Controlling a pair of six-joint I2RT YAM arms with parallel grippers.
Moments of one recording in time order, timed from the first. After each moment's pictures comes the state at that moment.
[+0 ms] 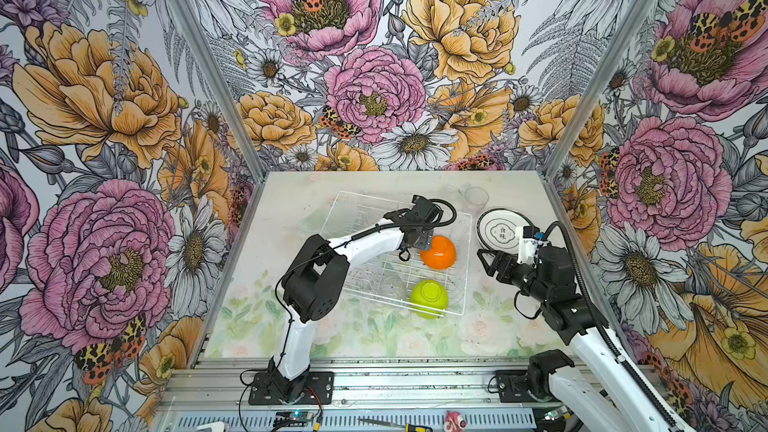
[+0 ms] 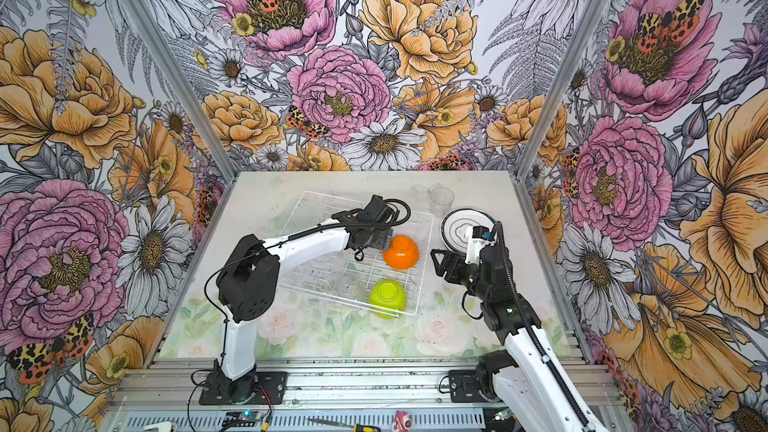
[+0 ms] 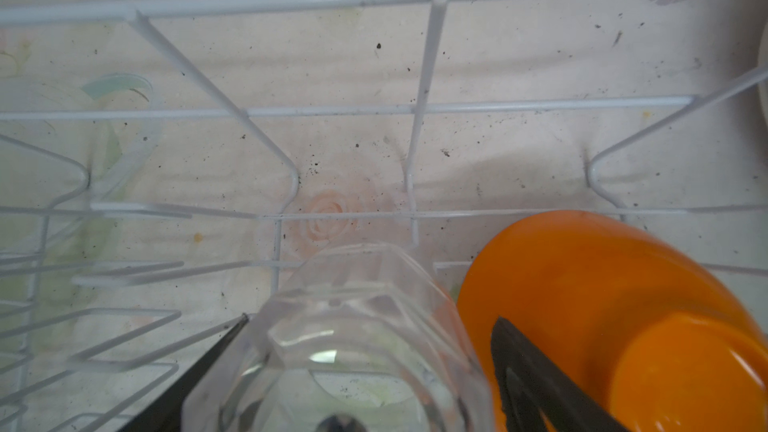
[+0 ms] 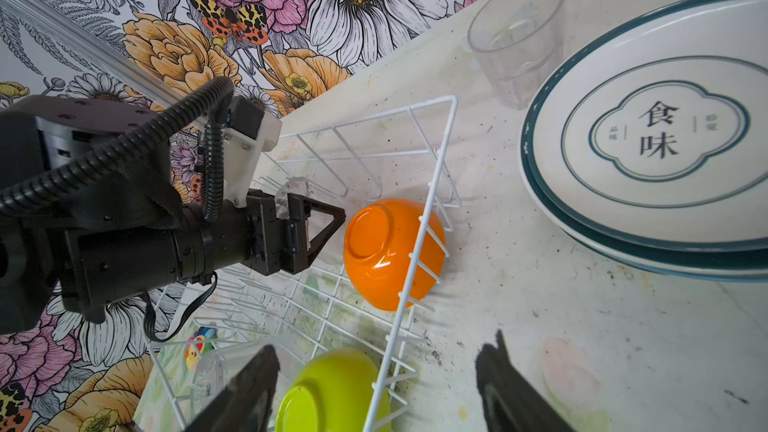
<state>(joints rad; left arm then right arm) -0.78 2.03 1.59 -0.60 -0.35 -0.42 0.21 0.69 0.51 -0.29 -0.31 0.56</state>
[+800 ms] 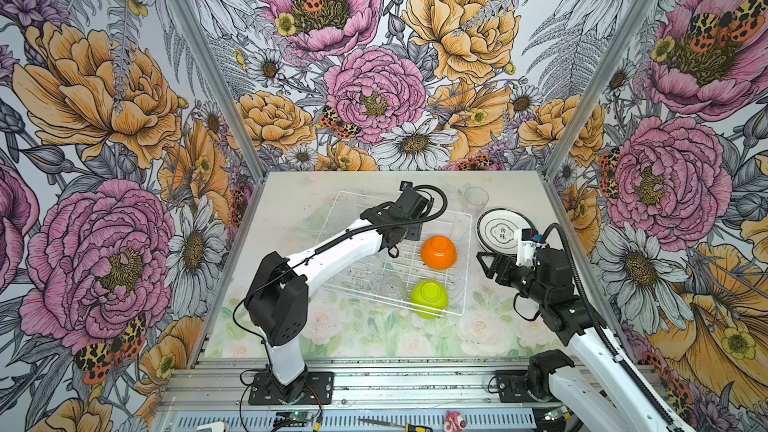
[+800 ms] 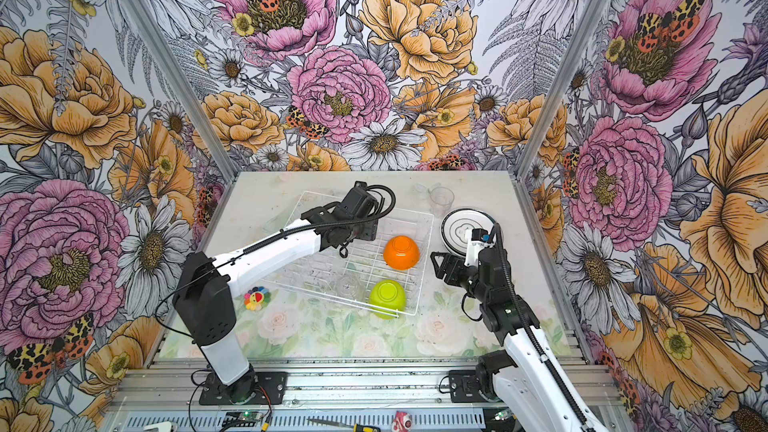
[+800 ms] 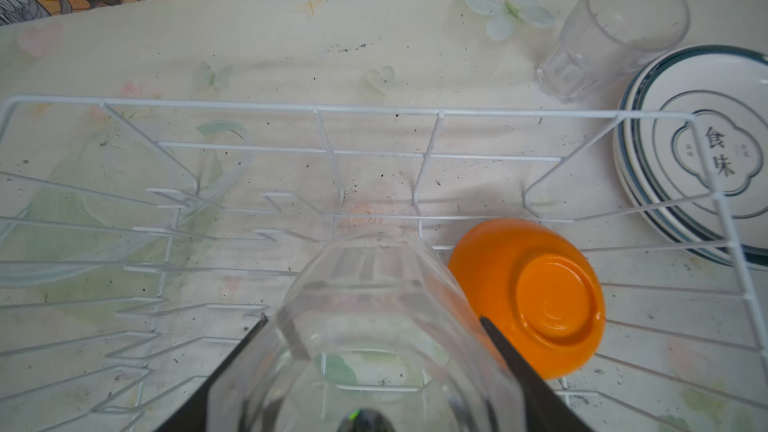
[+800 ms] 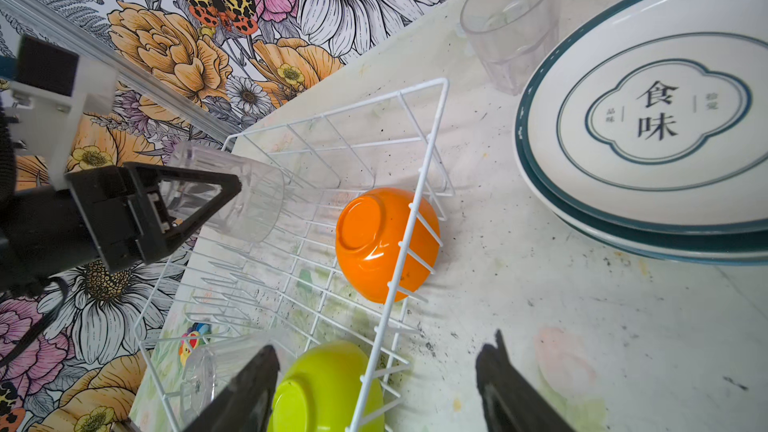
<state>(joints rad) -0.77 1.73 1.48 -0.60 -0.38 -0.44 0.21 0.70 0.49 -0.29 -0.31 0.56</state>
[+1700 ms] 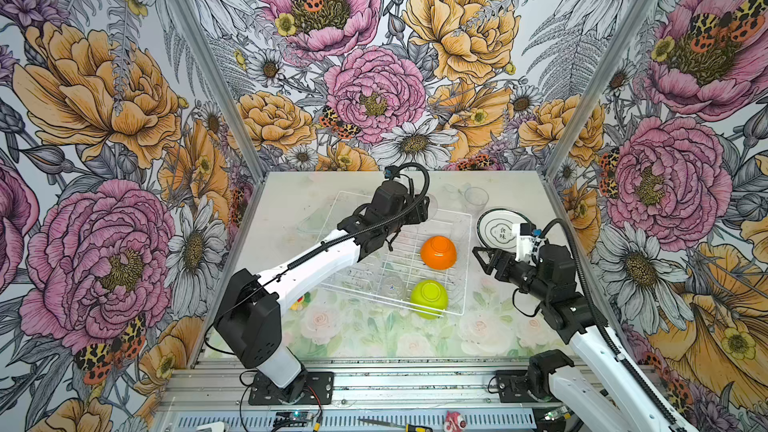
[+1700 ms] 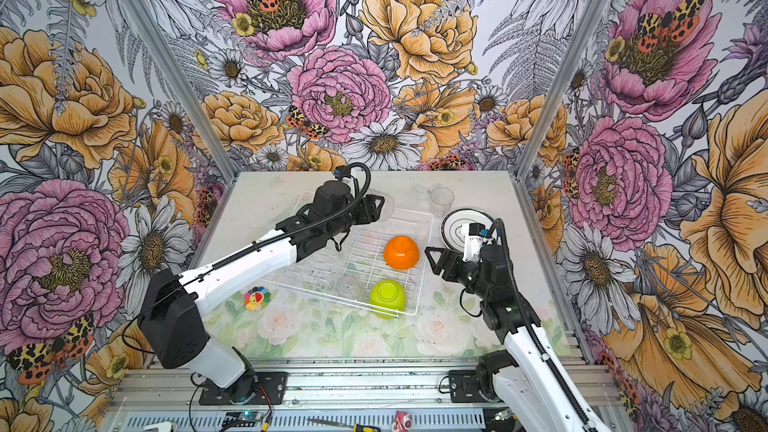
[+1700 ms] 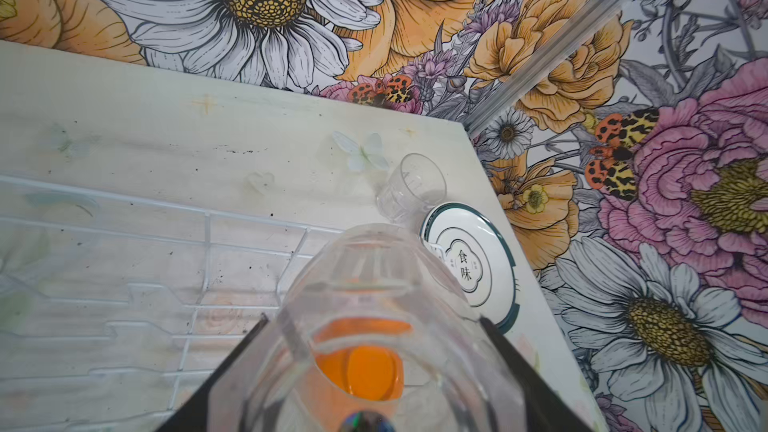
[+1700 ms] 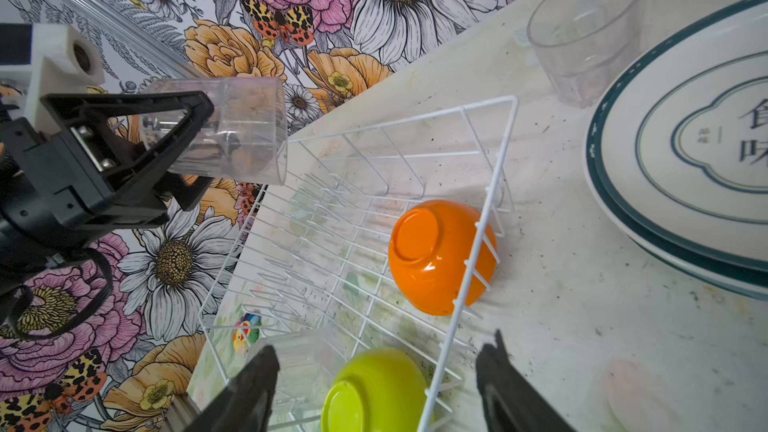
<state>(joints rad) -0.72 1.59 1.32 -0.13 -0.12 -0.63 0.22 0.71 0.54 -0.22 -0.41 0.61</state>
